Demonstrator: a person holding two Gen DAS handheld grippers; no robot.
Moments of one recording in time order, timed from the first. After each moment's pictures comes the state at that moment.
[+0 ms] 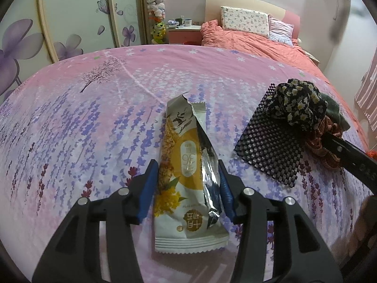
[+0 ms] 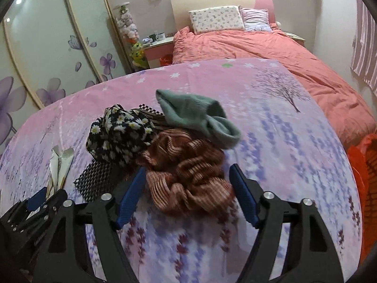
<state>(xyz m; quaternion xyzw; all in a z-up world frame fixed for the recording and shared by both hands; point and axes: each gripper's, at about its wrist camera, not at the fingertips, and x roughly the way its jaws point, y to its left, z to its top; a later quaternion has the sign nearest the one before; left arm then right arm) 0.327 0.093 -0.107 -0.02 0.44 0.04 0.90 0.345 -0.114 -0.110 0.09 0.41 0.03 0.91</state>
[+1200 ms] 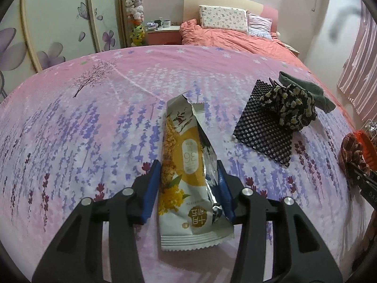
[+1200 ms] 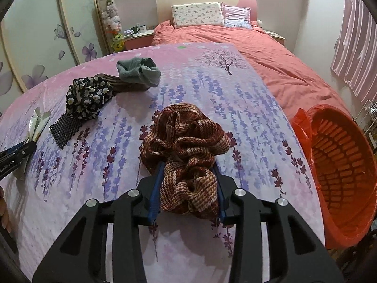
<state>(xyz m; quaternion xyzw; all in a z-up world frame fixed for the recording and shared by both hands) 0.313 0.112 -0.110 0.00 0.44 -0.03 0.90 0.260 -0.180 -0.121 0.05 0.43 -0.02 0.90</state>
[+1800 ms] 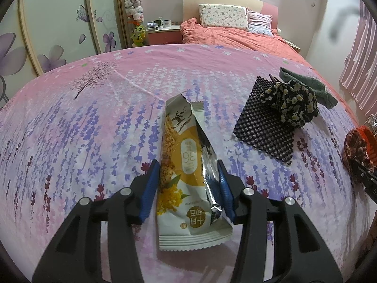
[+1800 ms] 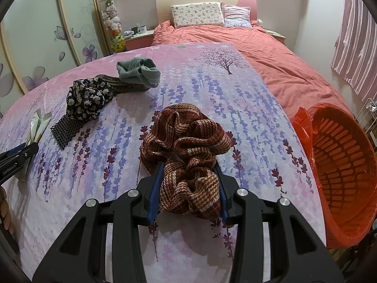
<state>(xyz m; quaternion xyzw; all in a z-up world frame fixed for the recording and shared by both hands) 0.314 0.106 -0.112 0.01 0.44 -0.02 0.90 0.260 -0.182 -0.121 0.05 0.43 -0.02 0.90</state>
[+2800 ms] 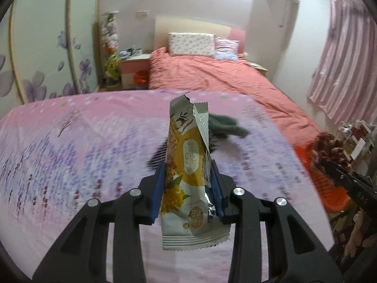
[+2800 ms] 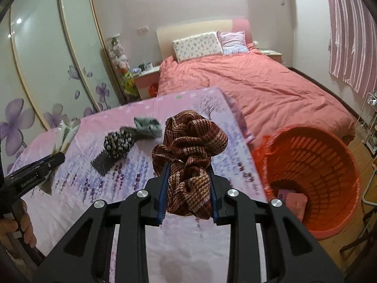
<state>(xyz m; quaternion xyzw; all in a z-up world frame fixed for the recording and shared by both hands) 0.244 0.025 -0.007 -0.01 0.36 -0.12 0.93 0.190 -0.230 -0.034 0.11 0.33 0.00 0.94</state>
